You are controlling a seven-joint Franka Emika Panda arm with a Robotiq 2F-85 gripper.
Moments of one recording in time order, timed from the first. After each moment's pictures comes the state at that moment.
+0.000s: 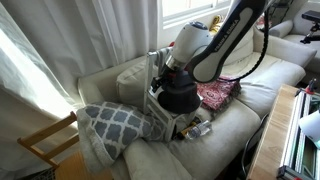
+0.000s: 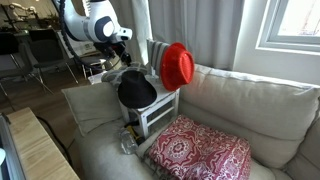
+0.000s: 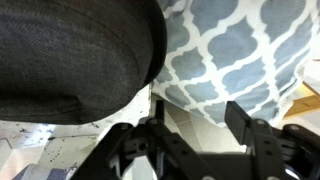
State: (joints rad) arm 0.10 0.57 0.23 -2.17 -0.11 3.19 0.52
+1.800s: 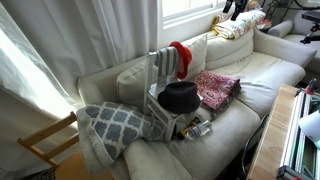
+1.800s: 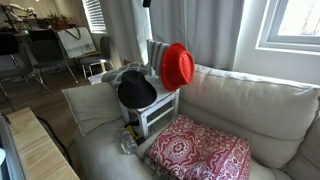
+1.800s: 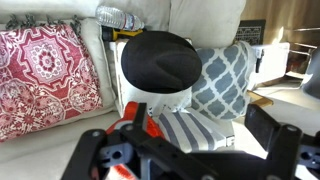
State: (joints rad) arm -0.27 -0.16 -0.15 -2.18 0.49 1.85 -0.42
